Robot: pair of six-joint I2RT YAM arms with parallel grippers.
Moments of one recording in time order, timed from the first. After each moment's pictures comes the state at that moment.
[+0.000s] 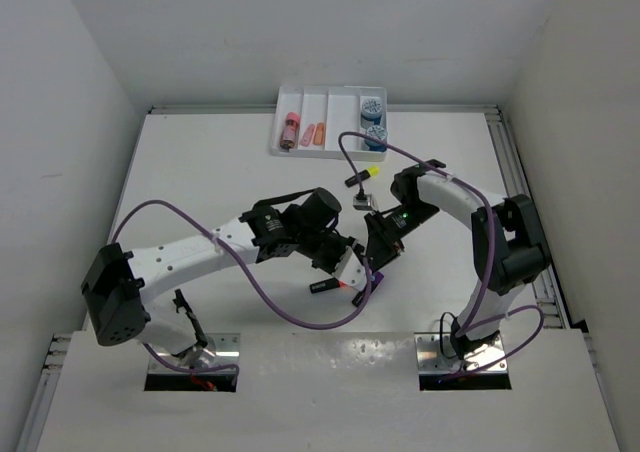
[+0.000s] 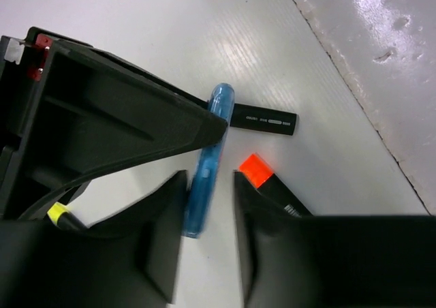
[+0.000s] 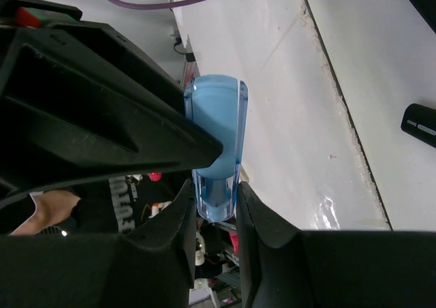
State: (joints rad) left arm -1.00 1.42 1.15 -0.53 0.53 1.03; right arm 0.36 1.75 1.13 -1.36 -1.19 -0.49
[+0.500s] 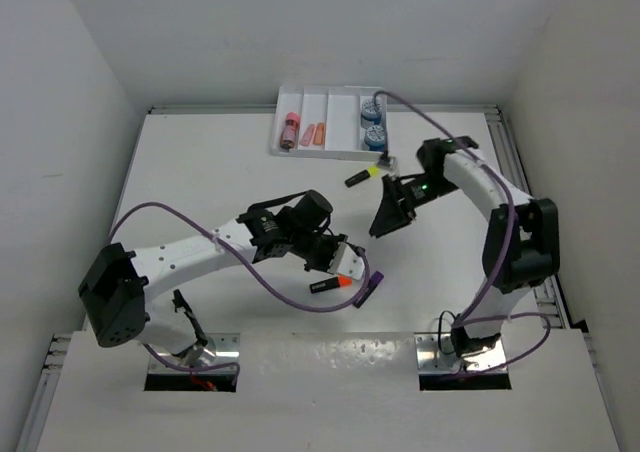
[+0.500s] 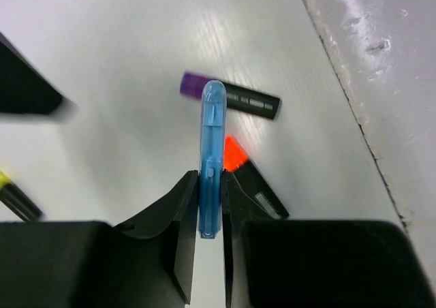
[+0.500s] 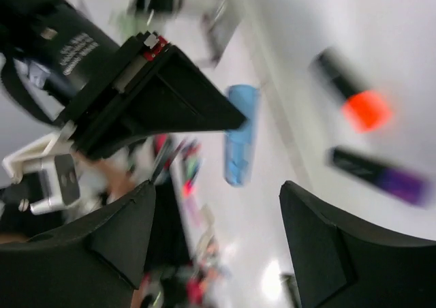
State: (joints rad) left arm -0.96 1.41 1.07 -0.49 0.52 0.93; right arm 0.23 1.75 1.29 -1.37 -1.19 -0.54
